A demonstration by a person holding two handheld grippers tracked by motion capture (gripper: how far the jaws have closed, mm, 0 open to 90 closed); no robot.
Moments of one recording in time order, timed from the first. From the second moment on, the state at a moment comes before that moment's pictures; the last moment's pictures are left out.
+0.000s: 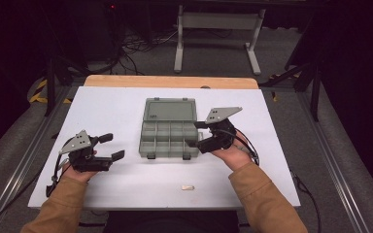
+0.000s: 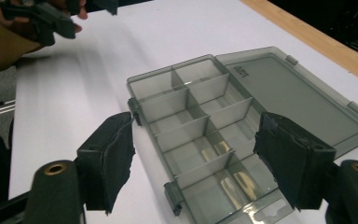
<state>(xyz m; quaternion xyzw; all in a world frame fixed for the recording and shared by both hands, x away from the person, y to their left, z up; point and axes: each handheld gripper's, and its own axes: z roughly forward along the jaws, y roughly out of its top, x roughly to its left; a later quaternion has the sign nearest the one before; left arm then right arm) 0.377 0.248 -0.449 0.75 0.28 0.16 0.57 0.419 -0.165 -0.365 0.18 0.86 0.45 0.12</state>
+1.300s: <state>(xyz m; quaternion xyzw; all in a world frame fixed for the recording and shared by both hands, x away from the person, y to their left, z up) 0.376 0.248 -0.449 0.76 0.27 0.16 0.57 0.377 -0.134 -0.395 0.09 0.94 0.32 0.07</state>
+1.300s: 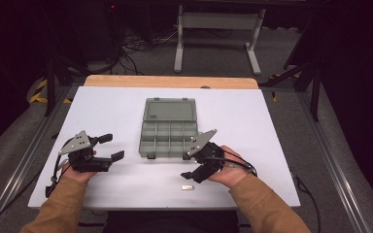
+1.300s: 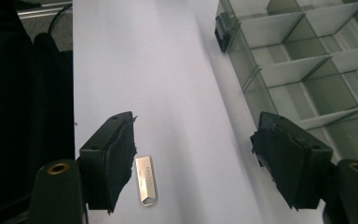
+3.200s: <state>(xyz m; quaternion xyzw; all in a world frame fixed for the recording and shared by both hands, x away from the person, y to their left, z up) 0.375 0.247 -0.449 0.76 0.27 0.16 0.57 0.358 -0.115 -0.442 0.05 0.99 0.16 0.01</state>
